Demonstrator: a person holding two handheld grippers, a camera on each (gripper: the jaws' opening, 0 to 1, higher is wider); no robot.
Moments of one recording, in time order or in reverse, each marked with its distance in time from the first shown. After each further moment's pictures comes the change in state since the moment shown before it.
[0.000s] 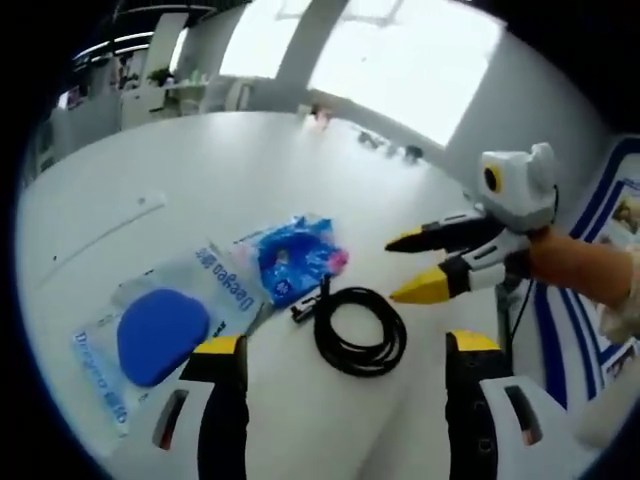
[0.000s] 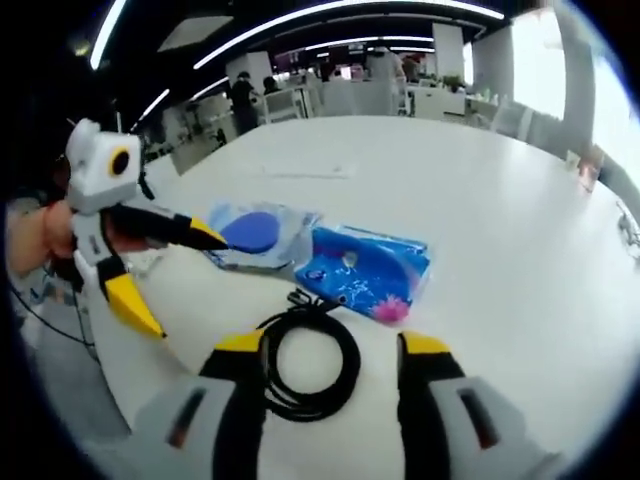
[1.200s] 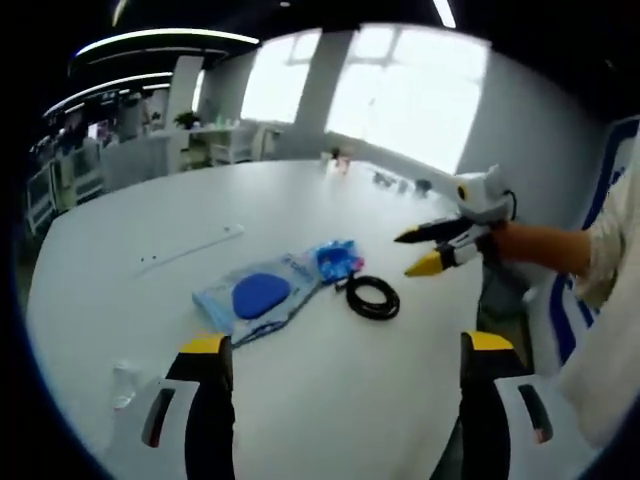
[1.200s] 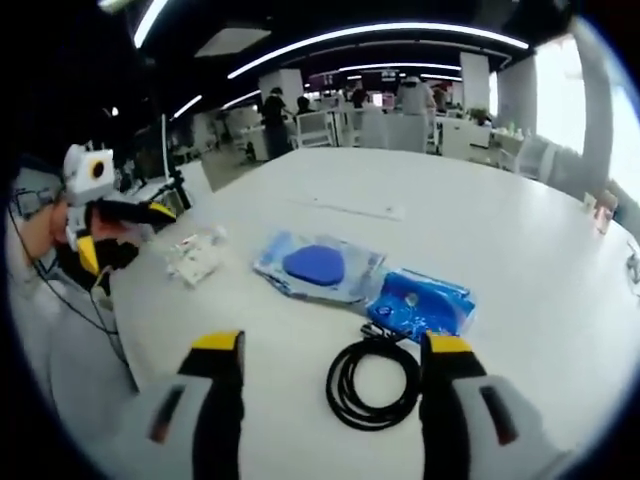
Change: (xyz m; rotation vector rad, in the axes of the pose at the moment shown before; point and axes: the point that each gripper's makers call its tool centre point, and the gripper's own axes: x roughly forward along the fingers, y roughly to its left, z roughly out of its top) left arm -0.206 0.009 -0.041 0.039 -0.184 0.131; right arm -0.032 0.087 0.035 -0.113 -0.105 0.086
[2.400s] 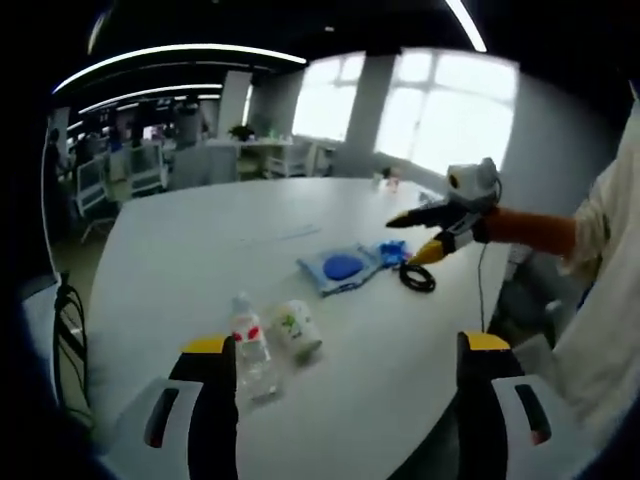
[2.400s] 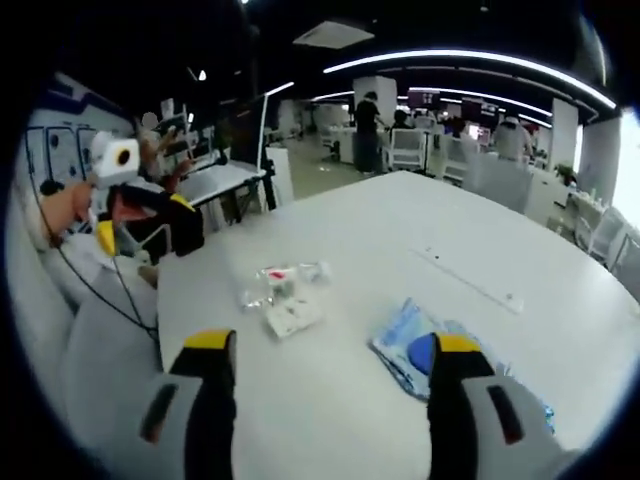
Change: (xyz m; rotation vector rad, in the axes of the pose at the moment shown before) left arm -0.169 0.067 -0.046 -0.051 -0.073 0.188; right arm 0.082 0.171 0.084 -0.281 -0.022 0.292
